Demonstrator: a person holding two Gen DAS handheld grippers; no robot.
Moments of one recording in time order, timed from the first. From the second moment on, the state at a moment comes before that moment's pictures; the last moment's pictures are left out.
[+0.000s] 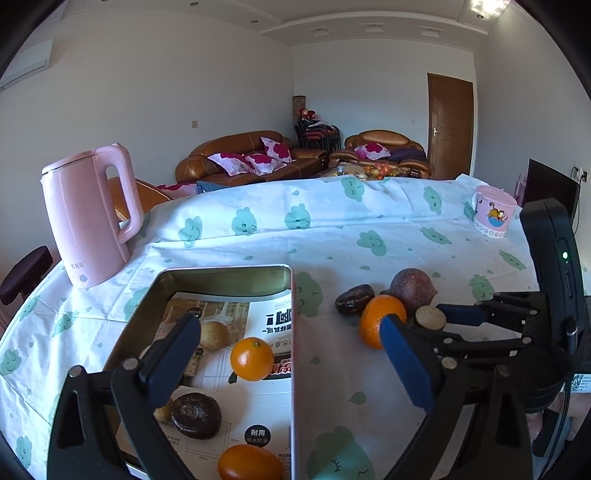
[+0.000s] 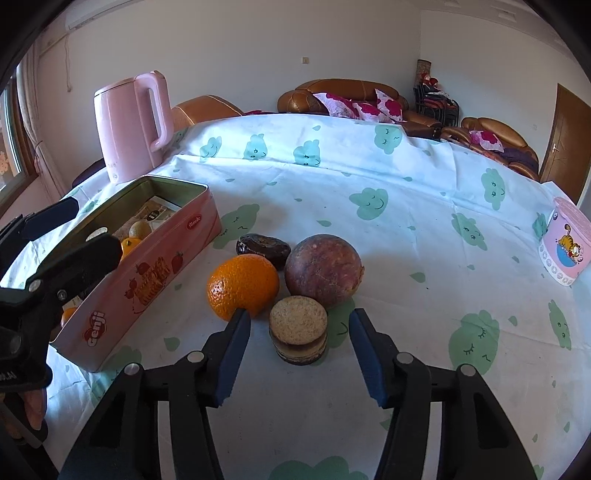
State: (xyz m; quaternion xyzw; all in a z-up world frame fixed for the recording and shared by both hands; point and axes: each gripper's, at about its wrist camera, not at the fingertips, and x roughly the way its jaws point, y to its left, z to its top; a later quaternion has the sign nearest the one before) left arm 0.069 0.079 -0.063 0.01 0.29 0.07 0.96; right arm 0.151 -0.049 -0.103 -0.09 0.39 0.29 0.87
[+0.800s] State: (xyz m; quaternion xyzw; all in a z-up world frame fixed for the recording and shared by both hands) left arm 0.121 0.017 -0.094 0.01 0.39 -0.03 0.92; right arm 0.160 -0.106 -0.092 -0.04 0.36 0.22 0.90
